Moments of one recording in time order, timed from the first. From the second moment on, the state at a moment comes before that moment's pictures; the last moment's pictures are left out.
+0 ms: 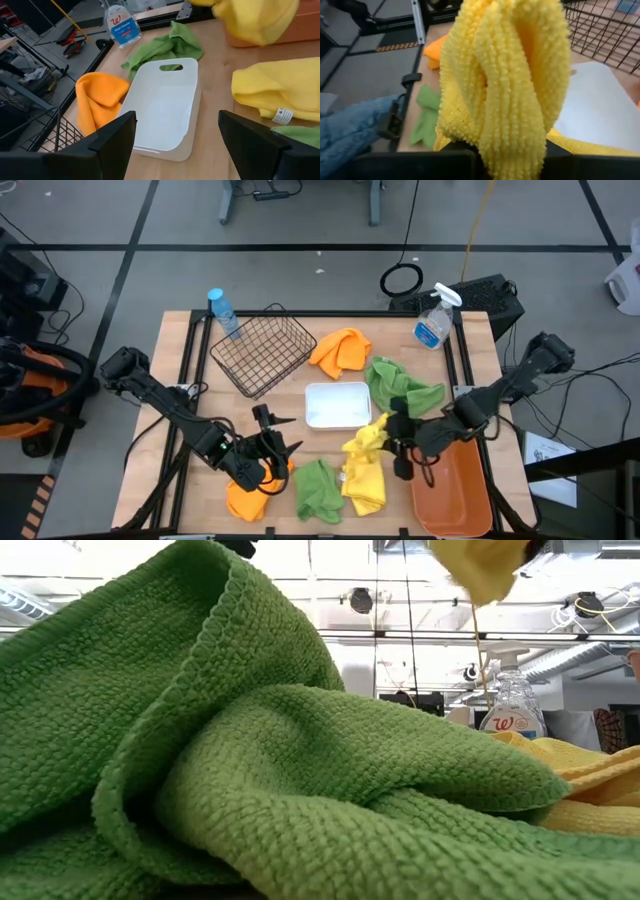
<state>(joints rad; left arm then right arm) -0.63 1.54 1.13 -0.41 -0.92 -0.36 0.59 1.22 0.99 -0.39 0.41 0.54</state>
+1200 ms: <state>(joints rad) -0.59 1.54 1.12 -0.35 -0.91 -0.39 0.82 1.12 0.99 -0.83 -0.06 1.13</state>
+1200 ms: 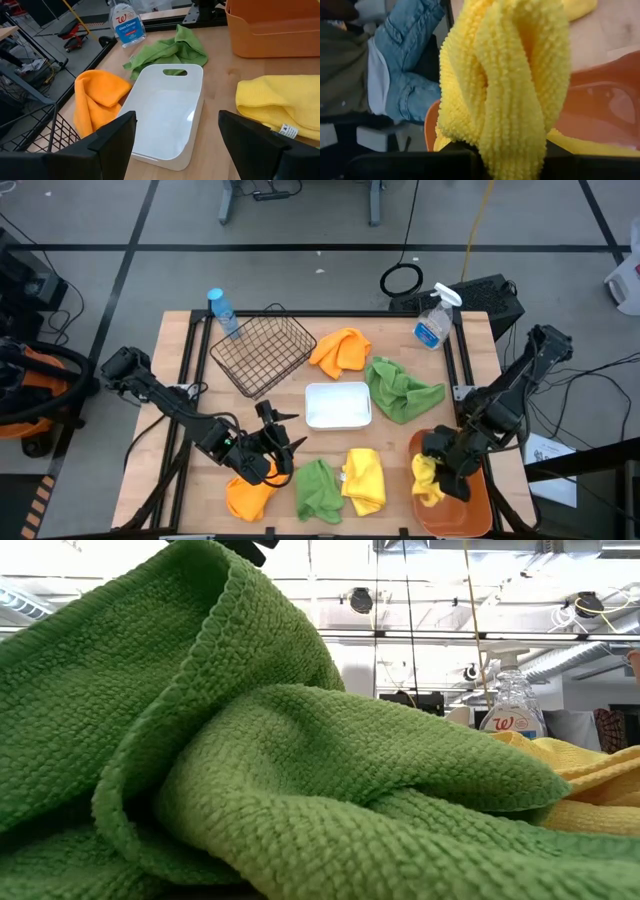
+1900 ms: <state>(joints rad) -0.59 1.54 1.12 -0.35 -0.89 -0.39 0.94 1.26 0.99 -0.97 -0.04 1.14</state>
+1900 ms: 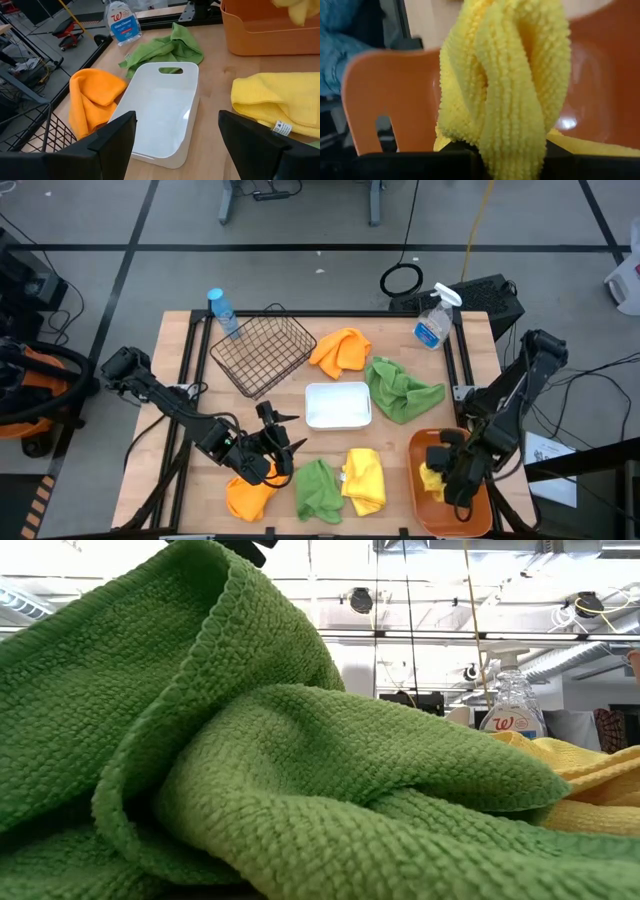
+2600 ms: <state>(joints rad) -0.59 1.57 1.12 -0.31 -0.84 -0.39 0.95 1.52 0.99 -0.90 -0.13 1.19</state>
